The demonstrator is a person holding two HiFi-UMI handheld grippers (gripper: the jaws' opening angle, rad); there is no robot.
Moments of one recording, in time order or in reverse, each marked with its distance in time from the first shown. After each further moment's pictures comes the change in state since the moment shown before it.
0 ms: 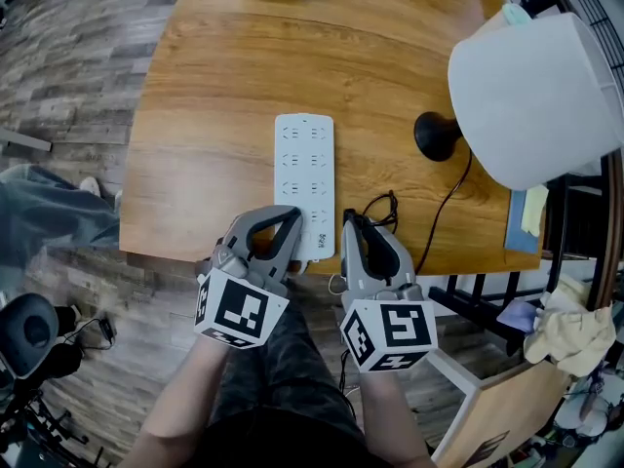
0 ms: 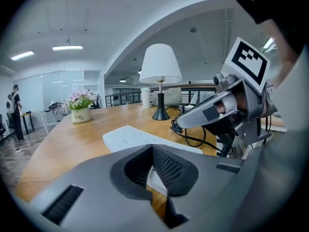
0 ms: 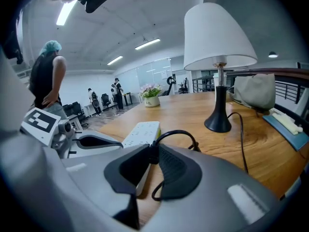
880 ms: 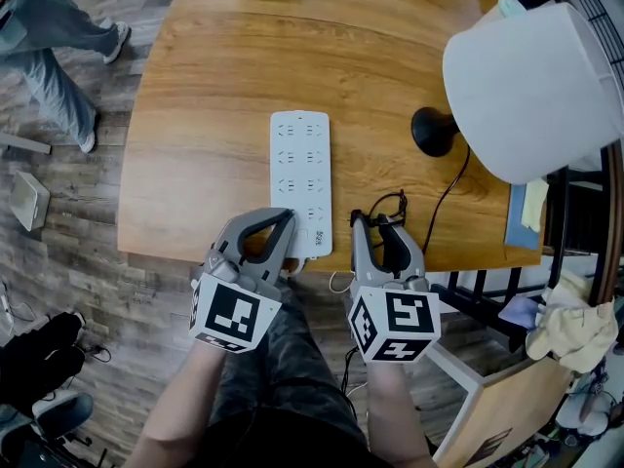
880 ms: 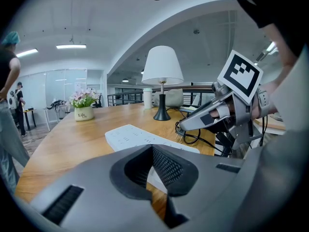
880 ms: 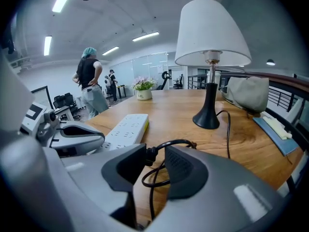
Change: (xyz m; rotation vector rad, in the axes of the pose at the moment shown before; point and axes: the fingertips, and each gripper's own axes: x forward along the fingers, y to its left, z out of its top) left arm -0.008 0.000 -0.003 -0.035 -0.006 0.015; right arm -0.001 -0.030 -0.015 -0.038 0.077 -0.097
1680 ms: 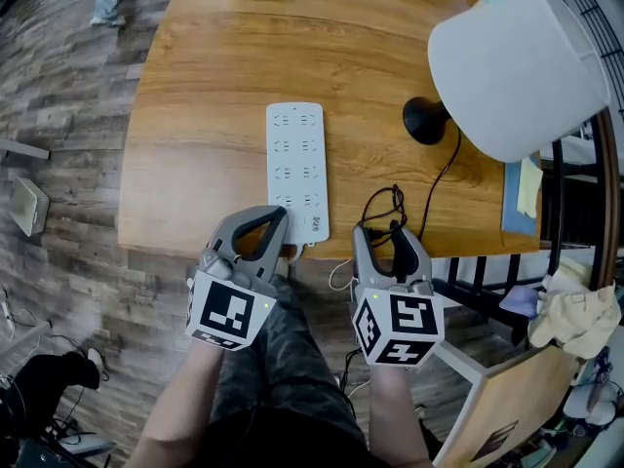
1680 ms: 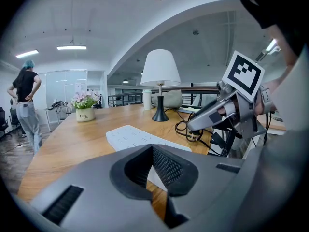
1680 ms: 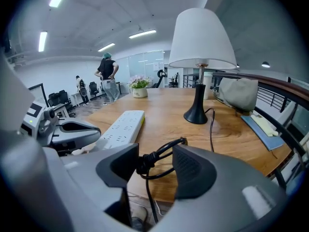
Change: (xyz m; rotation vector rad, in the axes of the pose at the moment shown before) left arm -0.015 -0.005 0.002 0.008 -0.013 0.008; right arm -0.030 -0.007 -0.012 0.005 0.039 -0.061
